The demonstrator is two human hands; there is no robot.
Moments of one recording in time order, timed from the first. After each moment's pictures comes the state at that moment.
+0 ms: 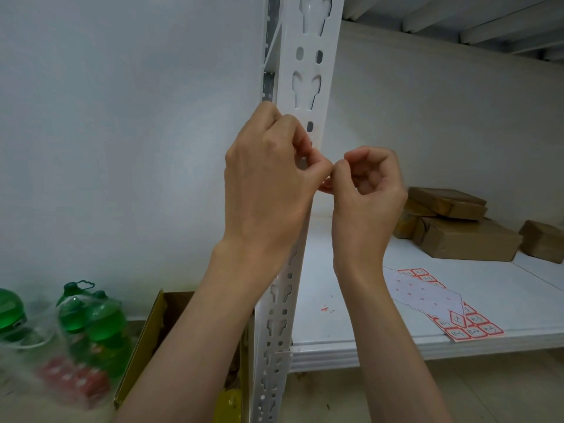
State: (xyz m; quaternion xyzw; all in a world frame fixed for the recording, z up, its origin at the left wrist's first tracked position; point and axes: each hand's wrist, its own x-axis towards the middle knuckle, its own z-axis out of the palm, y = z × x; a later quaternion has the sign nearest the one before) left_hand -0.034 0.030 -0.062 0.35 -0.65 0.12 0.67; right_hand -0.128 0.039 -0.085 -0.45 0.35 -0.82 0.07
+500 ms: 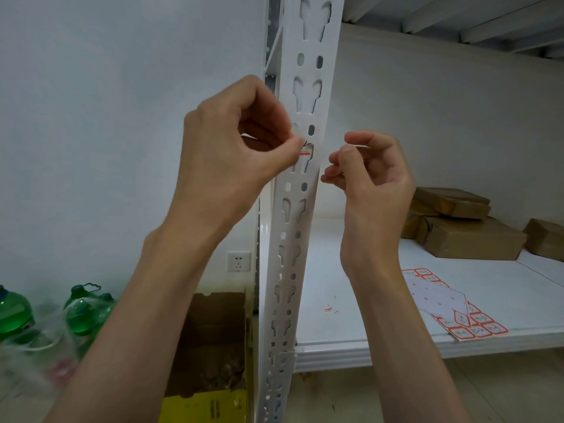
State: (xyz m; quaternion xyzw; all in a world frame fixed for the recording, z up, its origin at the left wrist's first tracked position) left_hand 0.013 0.045 -0.037 0.27 -0.72 -0.05 0.63; right_hand -0.129 0.052 -0.069 -0.47 0.32 -0.81 0.13
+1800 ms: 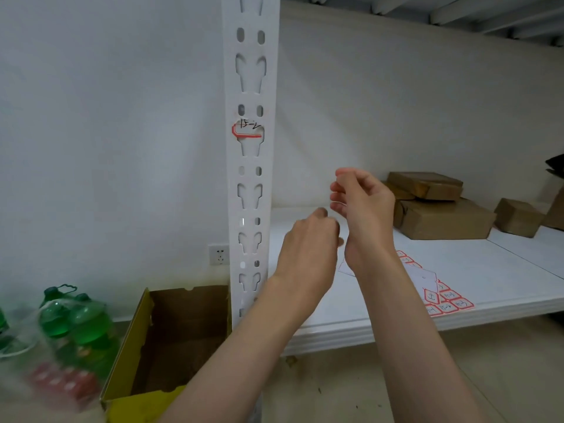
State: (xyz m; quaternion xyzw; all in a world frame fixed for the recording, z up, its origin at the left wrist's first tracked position) left_hand -0.122 0.028 -0.139 0.44 -0.84 0.01 0.31; right_hand -0.199 0.034 -0.104 -0.35 0.46 -0.78 0.25
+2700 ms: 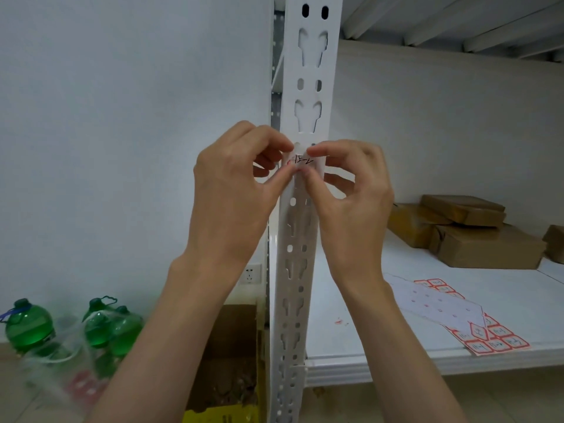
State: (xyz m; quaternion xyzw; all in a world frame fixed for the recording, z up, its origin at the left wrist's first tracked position) left_hand 0.012 0.032 -0.052 0.29 -0.71 0.11 0.63; right_hand -0.118 0.038 -0.073 -0.58 0.36 -0.73 -0.05
